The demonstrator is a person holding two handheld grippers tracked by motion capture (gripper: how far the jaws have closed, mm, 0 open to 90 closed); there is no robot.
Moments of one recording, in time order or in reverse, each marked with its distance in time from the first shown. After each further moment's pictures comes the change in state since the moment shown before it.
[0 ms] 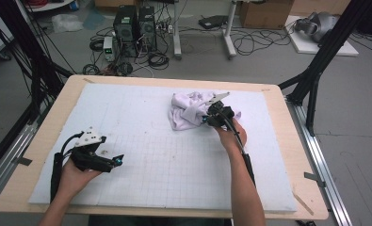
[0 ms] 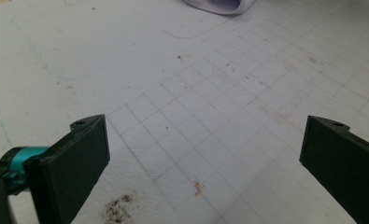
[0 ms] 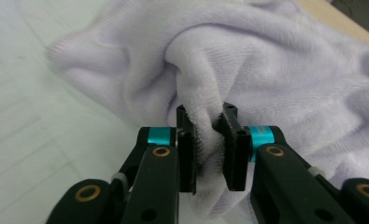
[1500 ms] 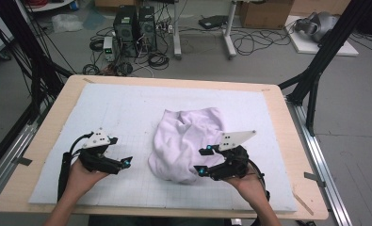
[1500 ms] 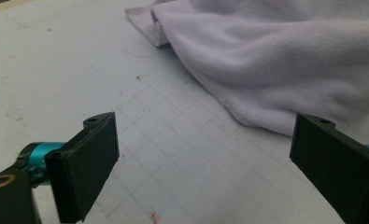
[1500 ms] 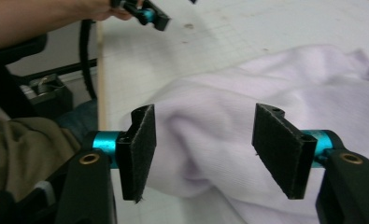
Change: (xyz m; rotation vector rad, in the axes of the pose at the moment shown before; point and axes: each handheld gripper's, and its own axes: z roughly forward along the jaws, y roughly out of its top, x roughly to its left) left arm -0.024 0.014 0.010 -0.020 -0.099 0.051; right arm 0.103 -0.054 -0.126 -0.260 0.481 -0.081
